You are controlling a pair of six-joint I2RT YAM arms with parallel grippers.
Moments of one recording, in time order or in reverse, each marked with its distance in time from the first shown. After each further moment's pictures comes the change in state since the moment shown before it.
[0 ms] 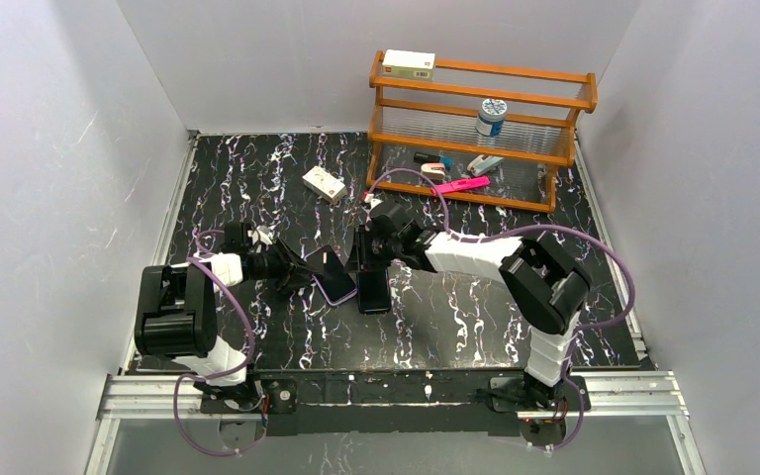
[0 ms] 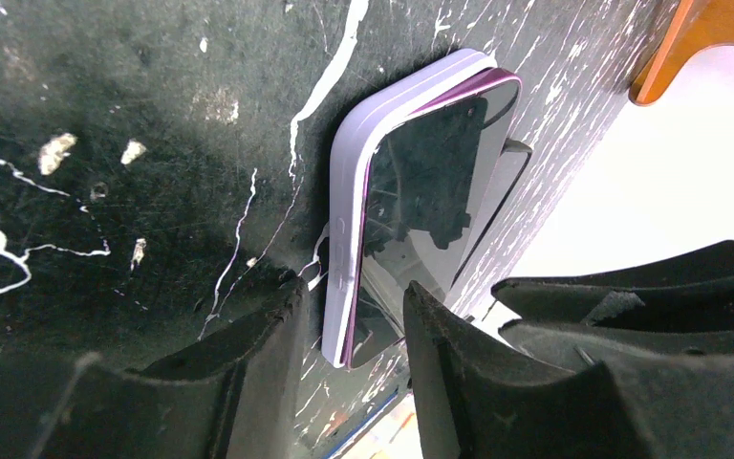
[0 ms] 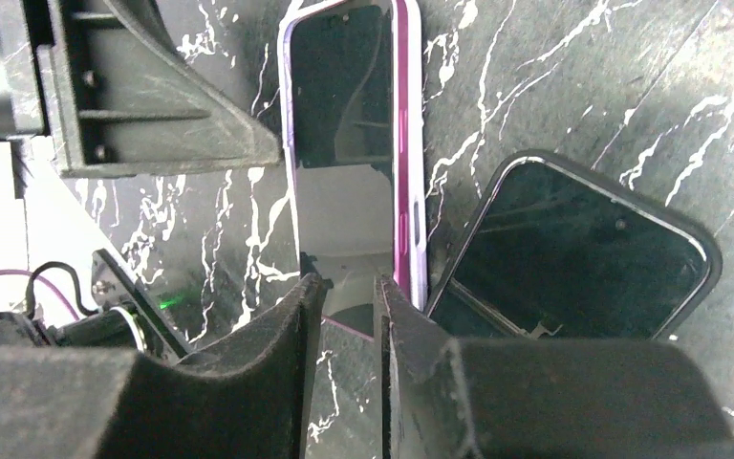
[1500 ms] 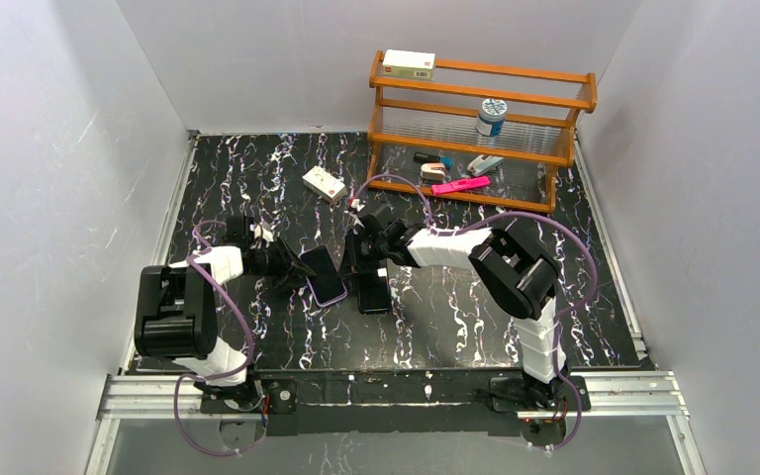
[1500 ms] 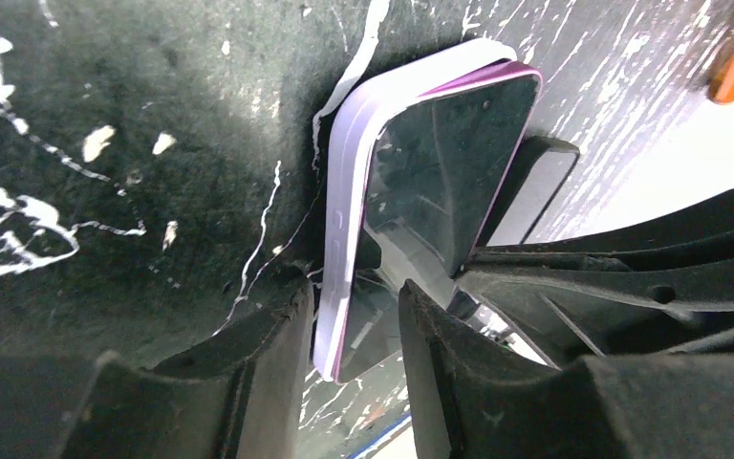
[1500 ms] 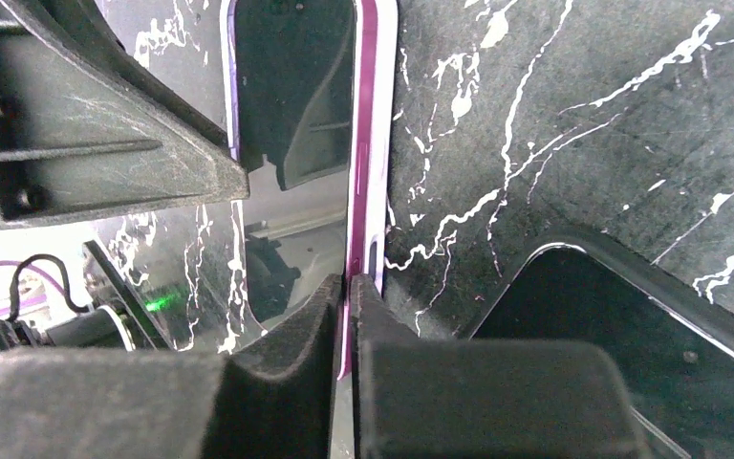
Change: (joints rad) left arm -0.018 0.002 0.071 -0.143 -0.089 0.095; right arm -0.003 0.203 0.132 0.013 -0.109 -0.010
